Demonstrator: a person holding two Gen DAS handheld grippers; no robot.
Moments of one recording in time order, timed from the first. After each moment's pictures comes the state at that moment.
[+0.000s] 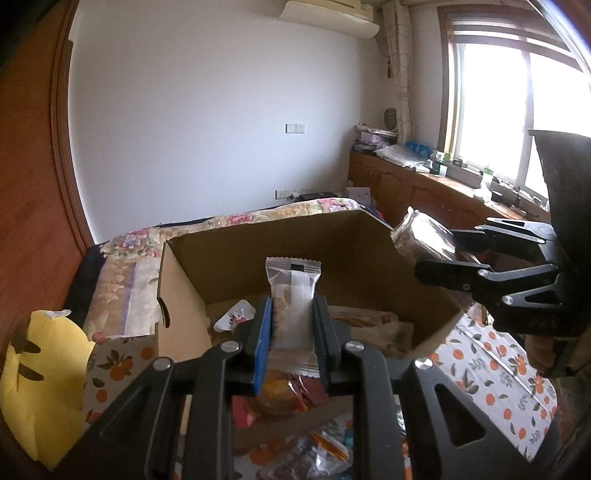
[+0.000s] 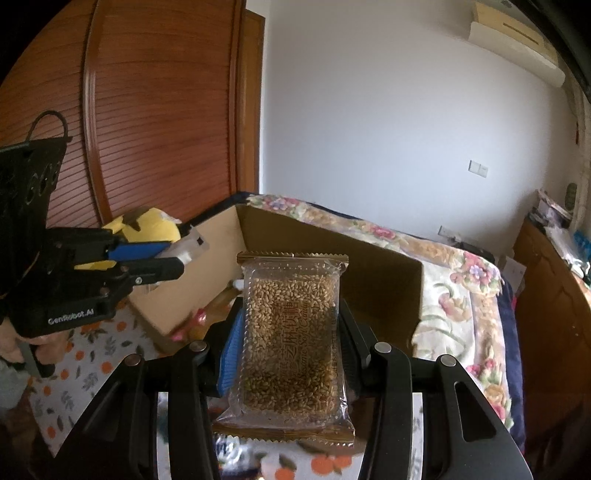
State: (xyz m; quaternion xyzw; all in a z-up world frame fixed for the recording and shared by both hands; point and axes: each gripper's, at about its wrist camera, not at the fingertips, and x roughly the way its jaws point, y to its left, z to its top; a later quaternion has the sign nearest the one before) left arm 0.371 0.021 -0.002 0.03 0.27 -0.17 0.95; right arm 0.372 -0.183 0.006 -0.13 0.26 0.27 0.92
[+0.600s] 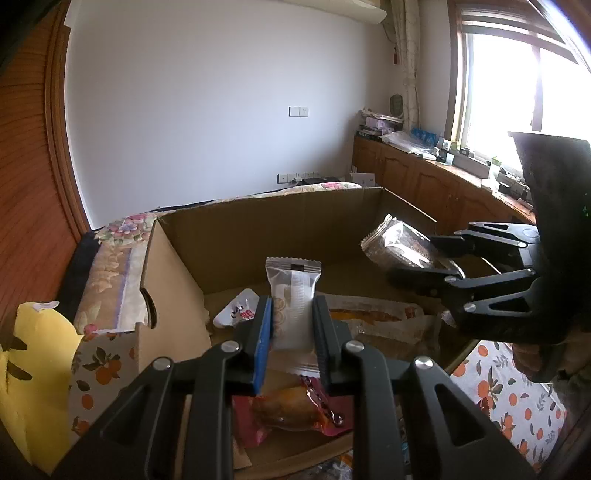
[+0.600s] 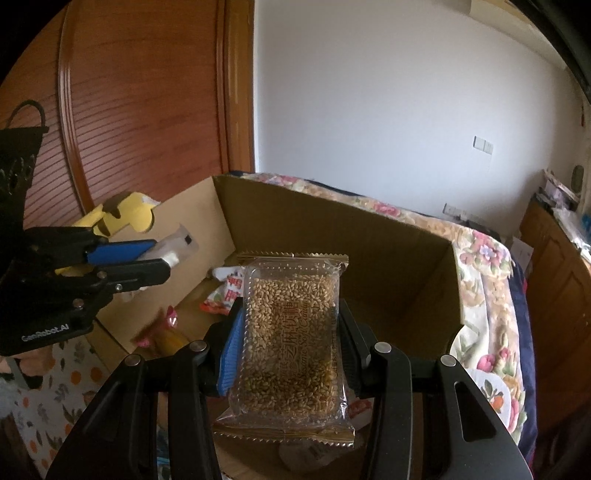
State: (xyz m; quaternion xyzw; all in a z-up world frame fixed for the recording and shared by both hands) left arm 0.405 0.023 -0.033 0.03 0.30 -0.17 0.94; right arm 0.426 -0.167 -0.035 -0.13 0.30 0.26 0.91
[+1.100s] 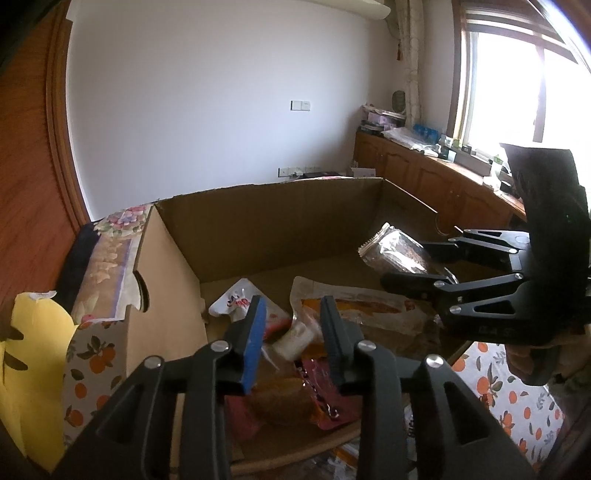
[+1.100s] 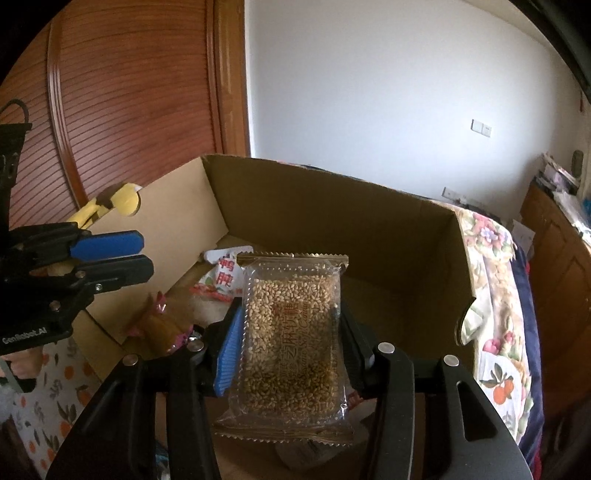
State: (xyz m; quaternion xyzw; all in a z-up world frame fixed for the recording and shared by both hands) left arm 0.403 0.021 -0.041 0.02 0.31 -0.16 0.93; right arm 0.435 -0.175 -0.050 -0.12 0.33 0.25 0.90
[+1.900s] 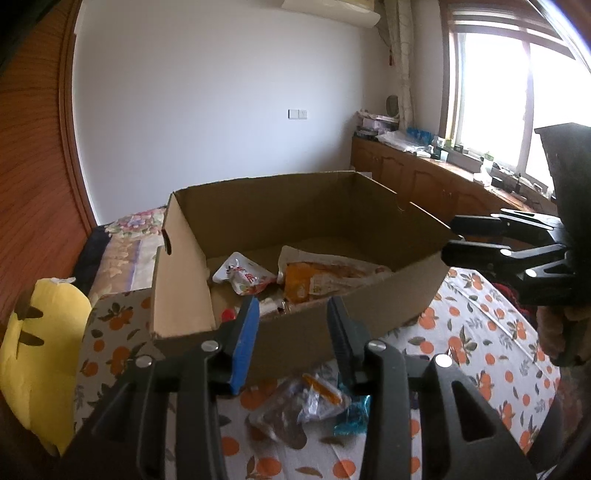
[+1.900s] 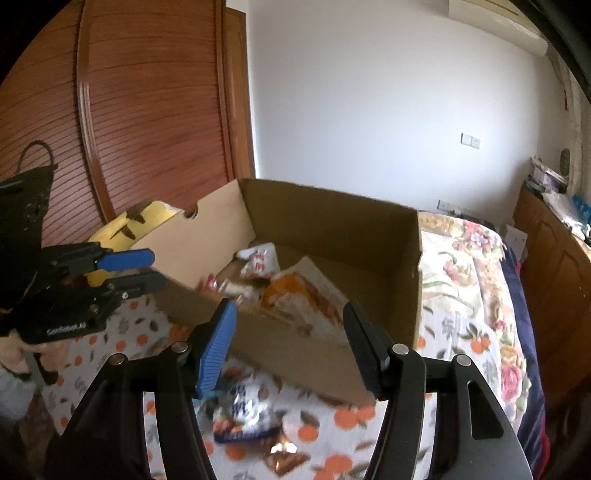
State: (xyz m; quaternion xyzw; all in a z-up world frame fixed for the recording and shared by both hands) left arm 0.315 0.025 -0.035 0.04 0.29 -0.16 0.94; right arm 0.327 -0.204 -0.019 -0.09 0.29 0.25 0.92
